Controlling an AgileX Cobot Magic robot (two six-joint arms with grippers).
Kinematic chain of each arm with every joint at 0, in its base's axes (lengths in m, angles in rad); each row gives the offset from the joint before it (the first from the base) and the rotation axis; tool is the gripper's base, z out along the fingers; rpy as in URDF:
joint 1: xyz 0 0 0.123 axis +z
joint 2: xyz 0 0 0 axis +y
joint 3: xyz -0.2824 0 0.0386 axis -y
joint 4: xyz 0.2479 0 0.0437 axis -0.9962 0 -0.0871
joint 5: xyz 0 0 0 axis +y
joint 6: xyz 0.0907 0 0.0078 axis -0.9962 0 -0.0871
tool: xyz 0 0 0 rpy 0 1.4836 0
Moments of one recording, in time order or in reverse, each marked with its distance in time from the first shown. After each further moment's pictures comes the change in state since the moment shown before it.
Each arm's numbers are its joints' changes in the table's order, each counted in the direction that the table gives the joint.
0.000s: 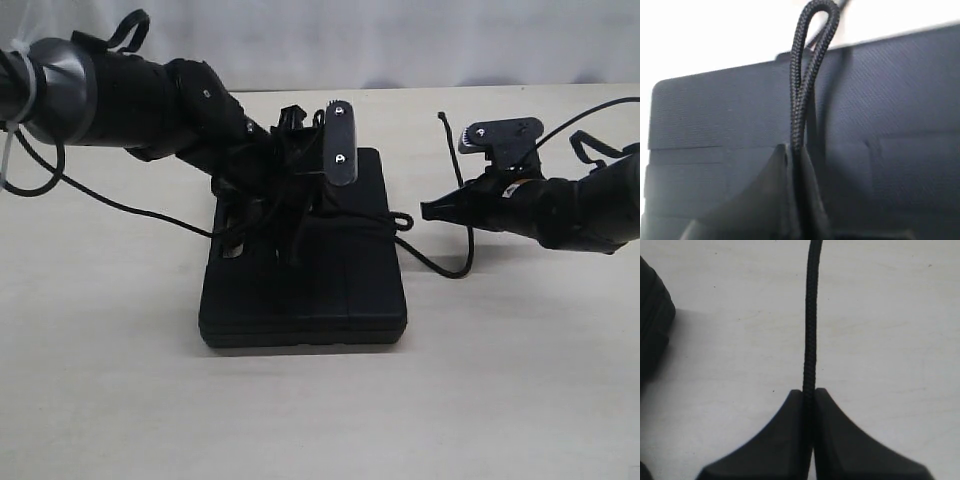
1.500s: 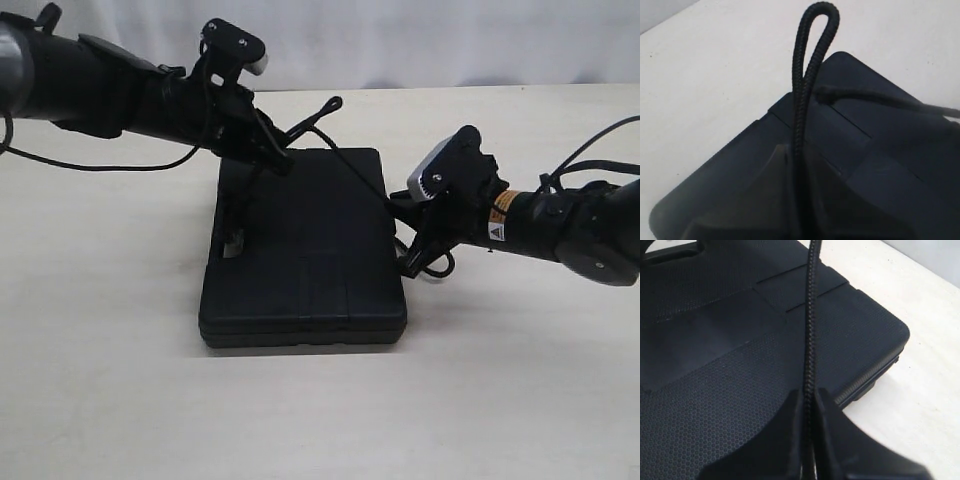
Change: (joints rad) left arm 0.213 0.029 0.000 0.613 -0.068 0.080; right arm 0.000 -0.079 -0.108 1.006 -0.289 -0.346
